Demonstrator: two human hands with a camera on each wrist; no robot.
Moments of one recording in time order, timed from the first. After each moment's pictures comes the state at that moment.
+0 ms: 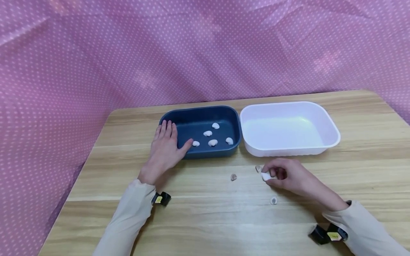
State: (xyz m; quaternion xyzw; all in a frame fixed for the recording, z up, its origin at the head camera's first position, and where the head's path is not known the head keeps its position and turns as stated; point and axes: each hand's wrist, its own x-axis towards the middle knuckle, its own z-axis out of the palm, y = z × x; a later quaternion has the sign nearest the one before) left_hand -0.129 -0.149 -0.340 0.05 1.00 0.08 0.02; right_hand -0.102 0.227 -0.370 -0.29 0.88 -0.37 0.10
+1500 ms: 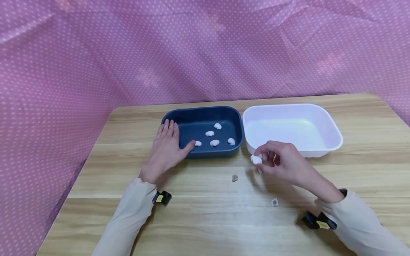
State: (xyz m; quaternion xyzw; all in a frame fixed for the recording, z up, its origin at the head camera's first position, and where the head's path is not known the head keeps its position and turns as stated) left_hand -0.128 -0.150 -0.340 0.05 1.00 0.07 0.02; right_hand -0.115 0.197 -0.328 -0.35 0.85 -0.38 -0.03
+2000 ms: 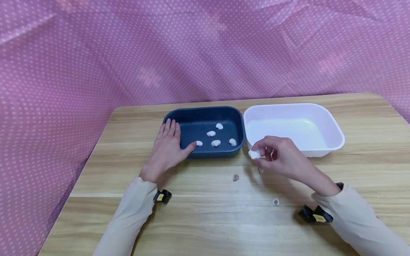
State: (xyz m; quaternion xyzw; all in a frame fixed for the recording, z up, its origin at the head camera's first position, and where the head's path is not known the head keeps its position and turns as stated) left_hand -0.127 -0.149 -0.341 0.06 1.00 0.06 0.03; right_hand -0.123 0.189 -0.324 -0.33 0.87 -0.37 0.00
